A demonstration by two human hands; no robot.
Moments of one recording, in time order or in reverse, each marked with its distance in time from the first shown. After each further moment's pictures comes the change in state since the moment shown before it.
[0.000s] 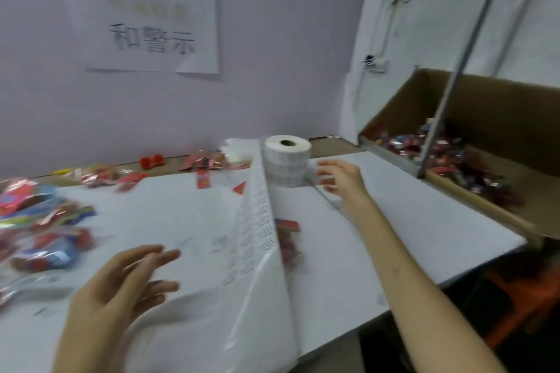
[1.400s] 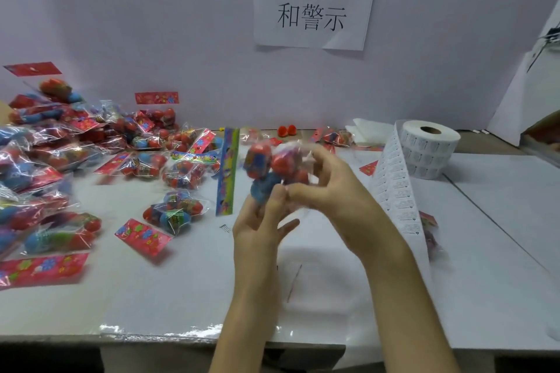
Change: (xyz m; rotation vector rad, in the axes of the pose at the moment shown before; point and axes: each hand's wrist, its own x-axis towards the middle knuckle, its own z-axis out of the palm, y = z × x) left_hand -0.033 0.033 0.001 -0.168 0.284 0.161; right_hand -0.216 -0.049 0.174 0.040 -0.882 -0.201
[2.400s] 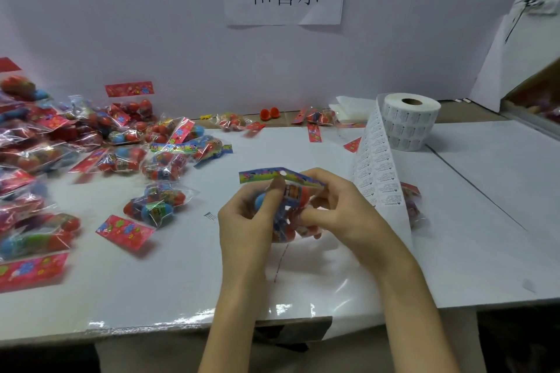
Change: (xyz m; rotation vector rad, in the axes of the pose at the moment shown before) left_hand -0.005 -0.003 0.000 0.226 -0.043 0.018; right_hand -0.040 0.041 -0.023 -0.067 0.040 0.088
